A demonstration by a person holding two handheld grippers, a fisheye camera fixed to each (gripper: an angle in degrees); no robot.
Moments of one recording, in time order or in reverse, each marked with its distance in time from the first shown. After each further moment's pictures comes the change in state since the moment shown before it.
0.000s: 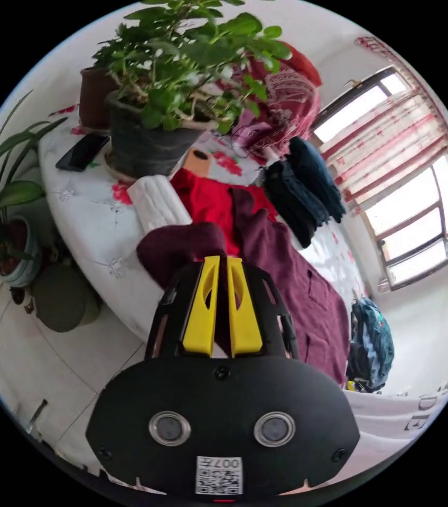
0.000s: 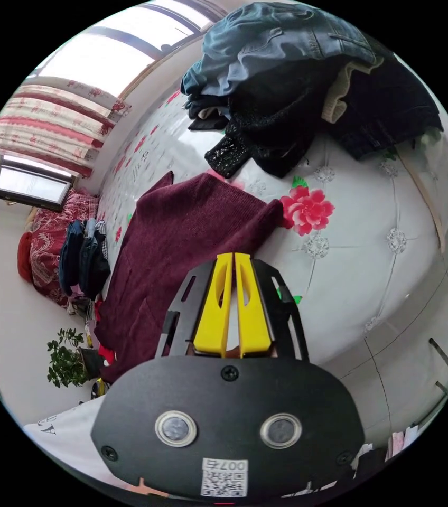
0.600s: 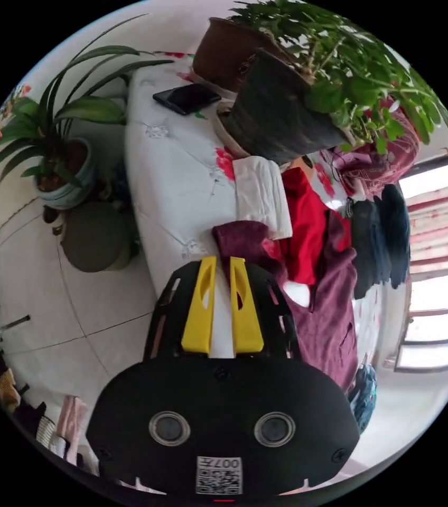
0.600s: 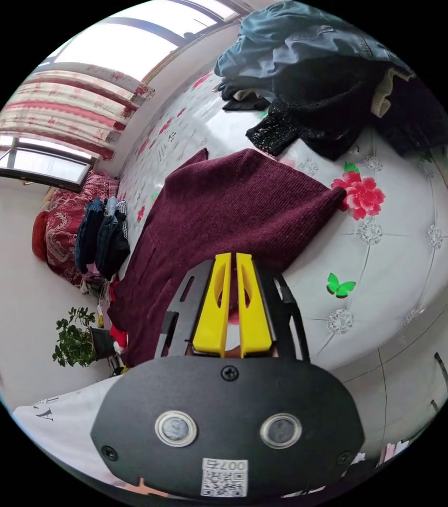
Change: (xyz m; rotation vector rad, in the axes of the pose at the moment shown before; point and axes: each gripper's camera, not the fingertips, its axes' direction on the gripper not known) left arm -0.058 -0.032 0.054 -0.021 -0.192 -0.393; right arm -0.036 0.030 0.033 -0.061 -0.094 -0.081
